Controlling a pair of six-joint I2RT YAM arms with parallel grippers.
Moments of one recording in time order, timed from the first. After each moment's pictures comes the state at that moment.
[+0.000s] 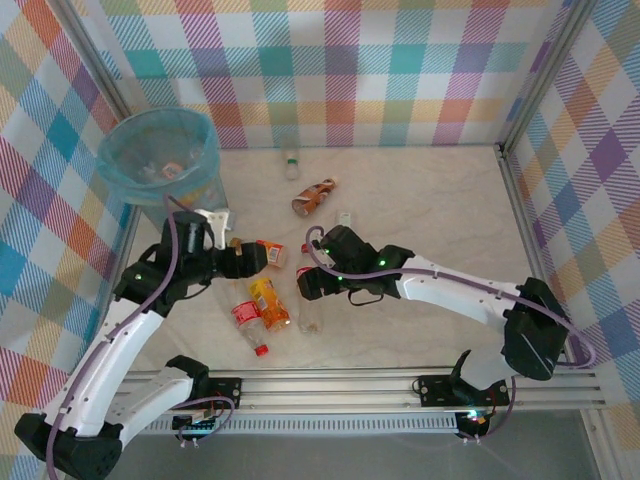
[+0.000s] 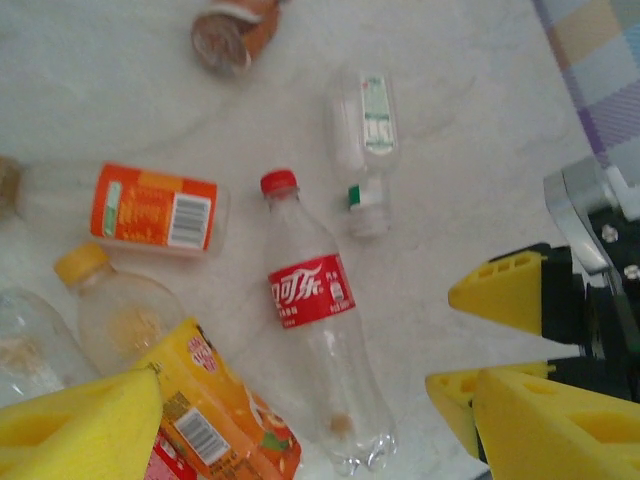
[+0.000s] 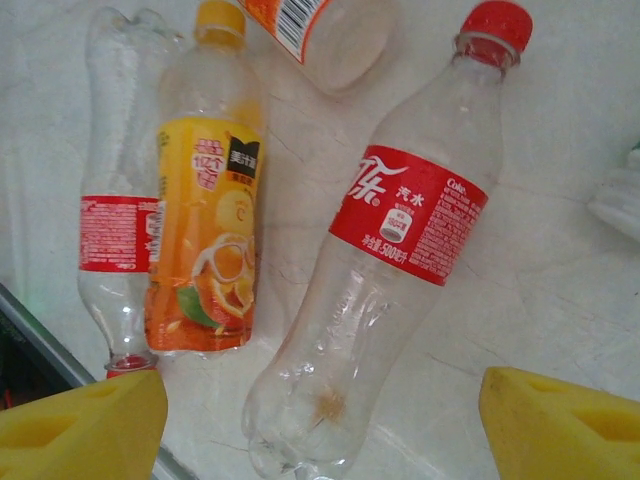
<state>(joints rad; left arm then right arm) -0.40 0.88 1.00 -0.83 0.23 -0.40 0.98 1.48 1.09 -0.52 -0.06 0.53</state>
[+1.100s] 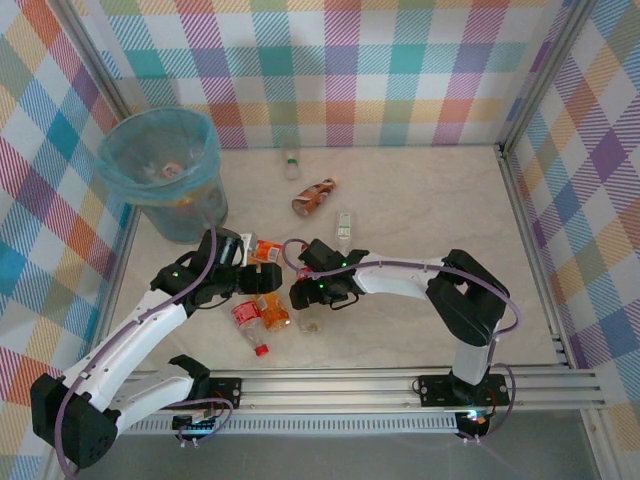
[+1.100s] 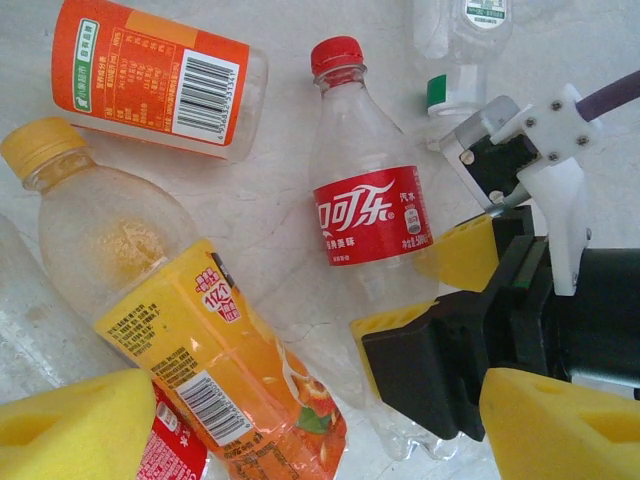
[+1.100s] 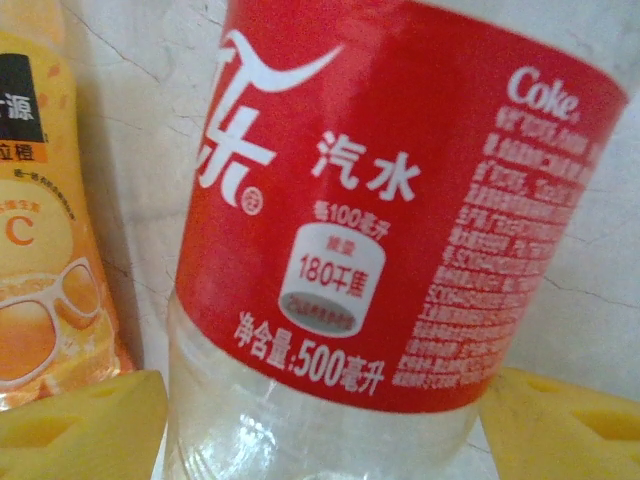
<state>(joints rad) -0.50 0.97 0.81 -0.74 0.15 -0.48 0.97 1.82 1.13 -0.44 -0.13 0.65</state>
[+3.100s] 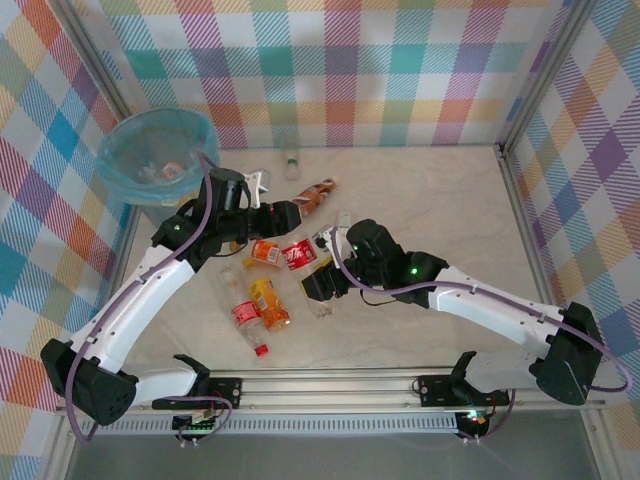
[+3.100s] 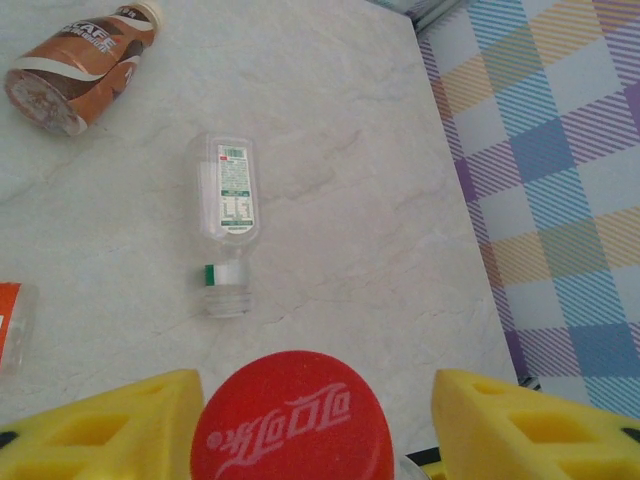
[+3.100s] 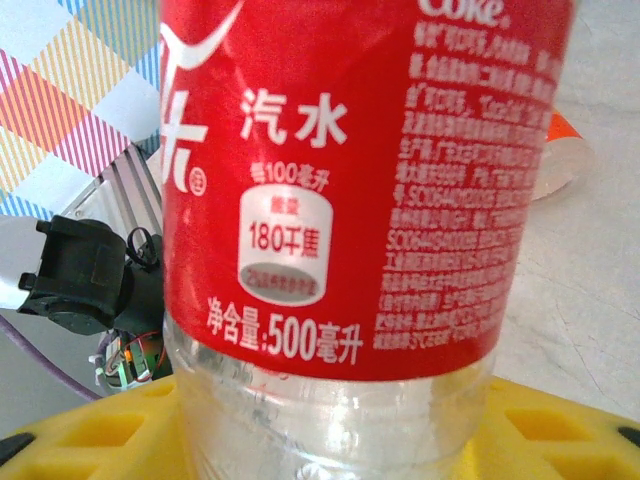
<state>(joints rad) -0.50 1.22 1.26 -0.65 0.31 -0.62 0.95 1.26 1.01 -0.34 -0.32 0.33</state>
